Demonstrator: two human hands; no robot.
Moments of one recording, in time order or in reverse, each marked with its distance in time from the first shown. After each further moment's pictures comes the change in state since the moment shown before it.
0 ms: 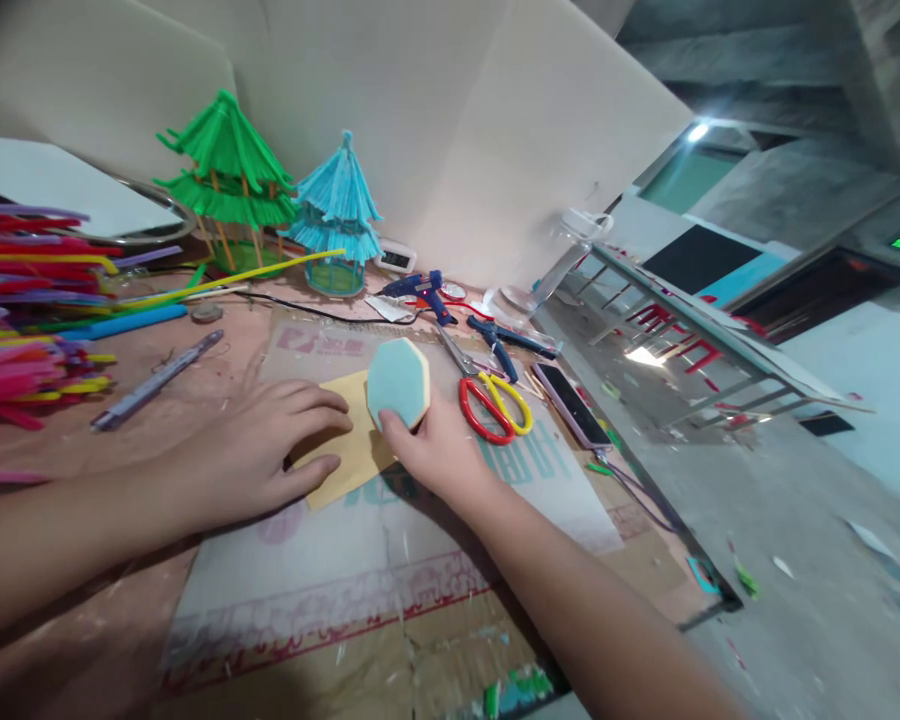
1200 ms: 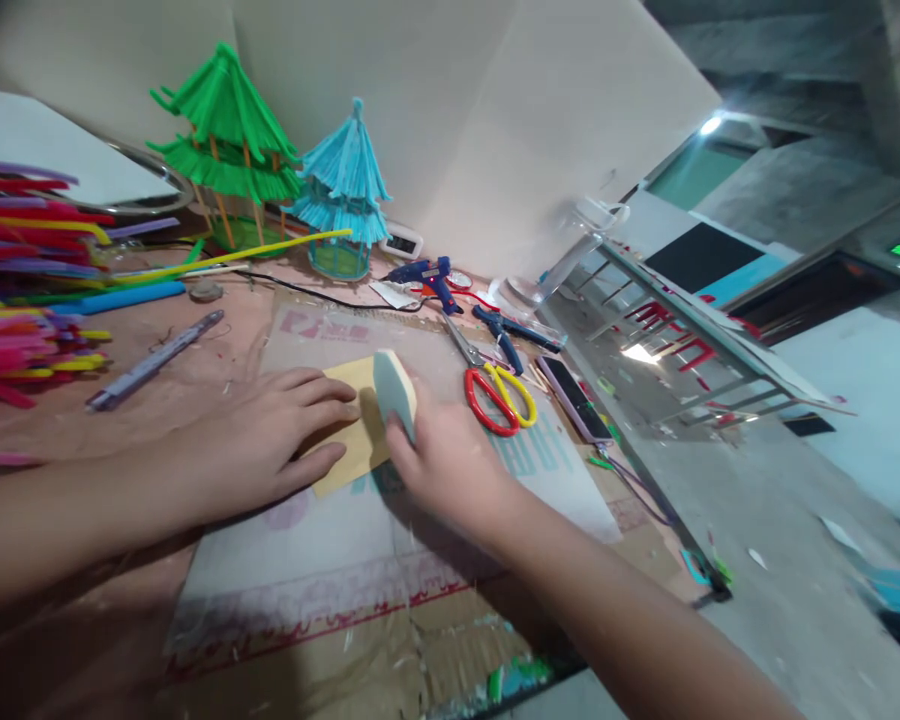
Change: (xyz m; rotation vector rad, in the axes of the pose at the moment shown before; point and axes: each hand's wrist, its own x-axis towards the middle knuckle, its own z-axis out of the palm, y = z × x) left_hand 0.002 0.004 -0.001 0.100 -0.067 0.022; right_hand -0.004 -0.020 -0.008 -0.463 -0.172 -0.208
